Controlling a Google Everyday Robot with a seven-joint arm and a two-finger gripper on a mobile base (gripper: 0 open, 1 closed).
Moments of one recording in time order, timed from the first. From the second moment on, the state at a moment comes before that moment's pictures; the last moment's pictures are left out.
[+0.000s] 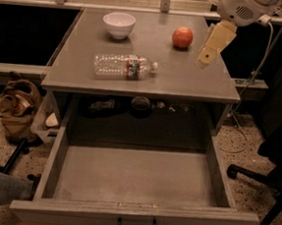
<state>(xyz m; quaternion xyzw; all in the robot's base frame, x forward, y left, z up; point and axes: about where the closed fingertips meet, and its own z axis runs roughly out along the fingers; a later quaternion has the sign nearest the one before) 0.627 -0.154 1.010 -0.62 0.71 -0.05 0.31</state>
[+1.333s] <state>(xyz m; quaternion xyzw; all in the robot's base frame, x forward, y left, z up) 0.688 -0.062 0.926 -0.66 0.68 0.07 0.31</state>
